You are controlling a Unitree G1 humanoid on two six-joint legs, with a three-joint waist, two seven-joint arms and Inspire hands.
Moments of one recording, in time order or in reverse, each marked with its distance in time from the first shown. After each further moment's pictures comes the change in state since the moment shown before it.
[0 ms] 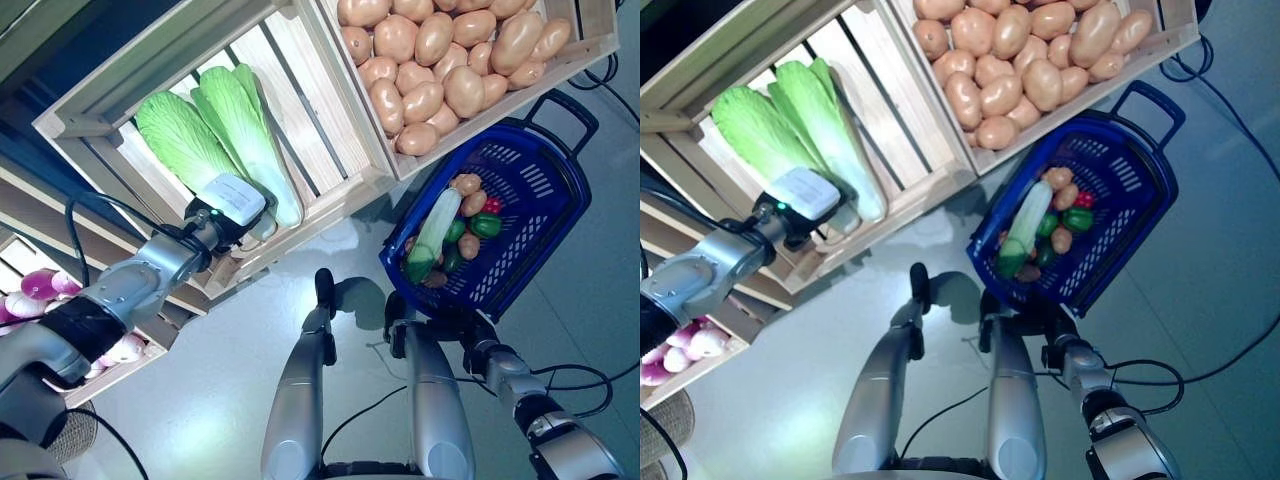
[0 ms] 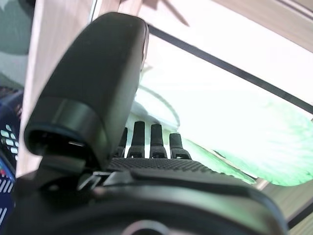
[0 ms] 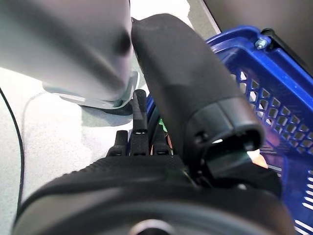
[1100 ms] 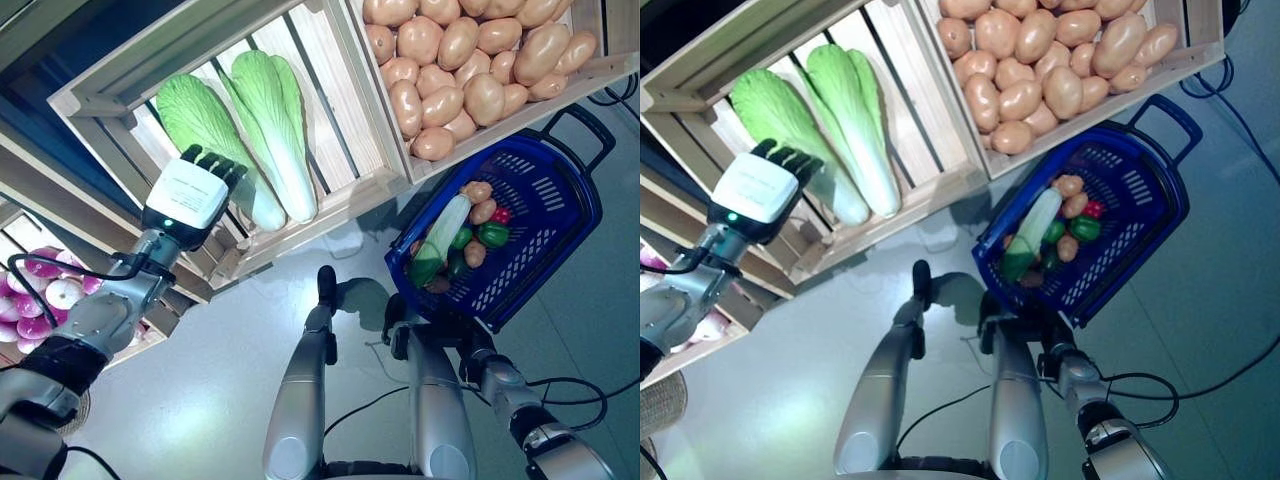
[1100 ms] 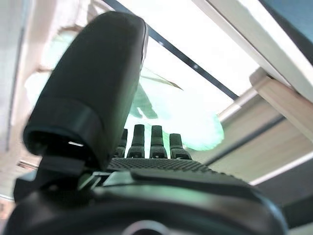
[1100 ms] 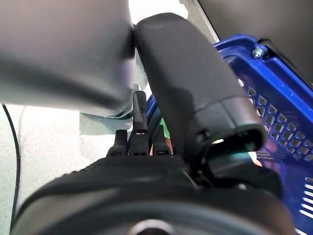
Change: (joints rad) left arm 0.282 -0.032 0.275 0.131 0.151 -0.073 0.470; right arm 0.050 0.031 -0.005 -0.012 0.032 -0.056 -0.016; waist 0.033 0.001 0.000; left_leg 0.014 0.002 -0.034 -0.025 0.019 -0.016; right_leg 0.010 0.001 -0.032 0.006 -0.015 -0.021
